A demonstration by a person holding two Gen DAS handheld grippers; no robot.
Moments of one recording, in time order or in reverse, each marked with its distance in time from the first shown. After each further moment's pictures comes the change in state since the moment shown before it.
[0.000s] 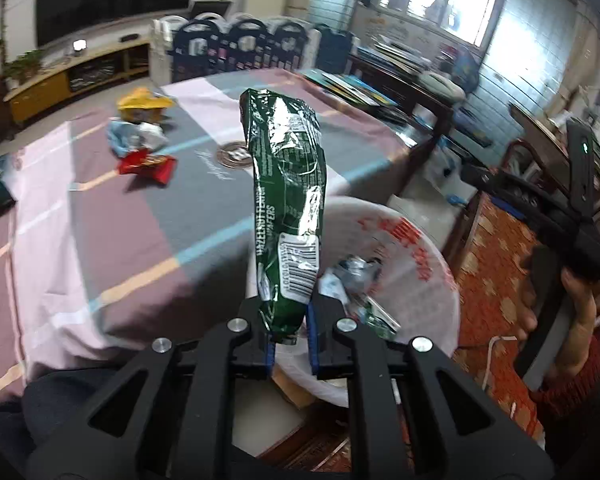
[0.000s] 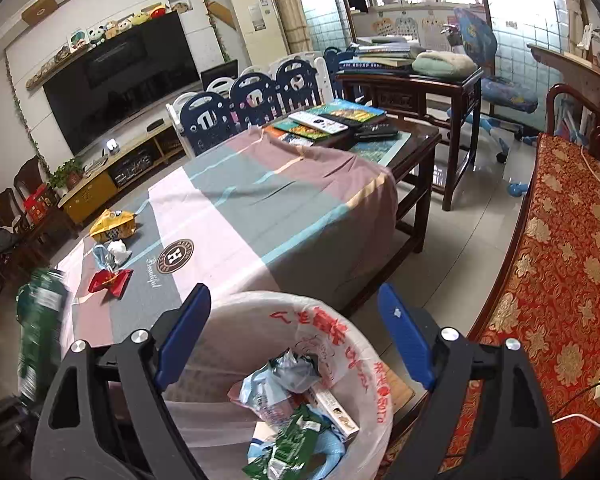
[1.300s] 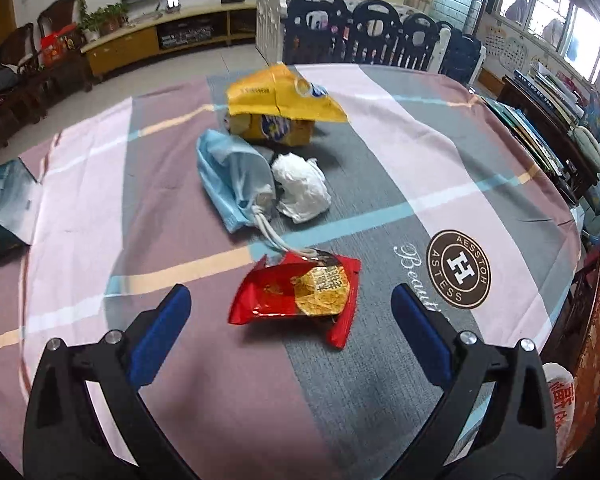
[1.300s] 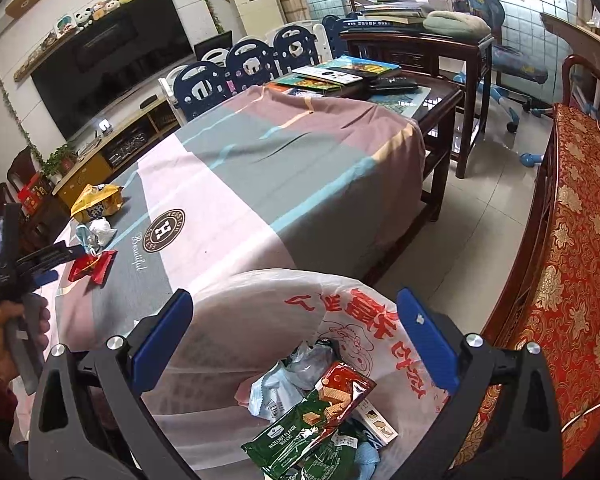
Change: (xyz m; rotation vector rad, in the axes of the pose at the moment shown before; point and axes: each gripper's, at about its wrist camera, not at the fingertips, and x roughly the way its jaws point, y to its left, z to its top) left arm 0.176 0.206 0.142 -0.265 0.069 0.325; right arm 0.079 0.024 -0.020 0.031 0.128 0.003
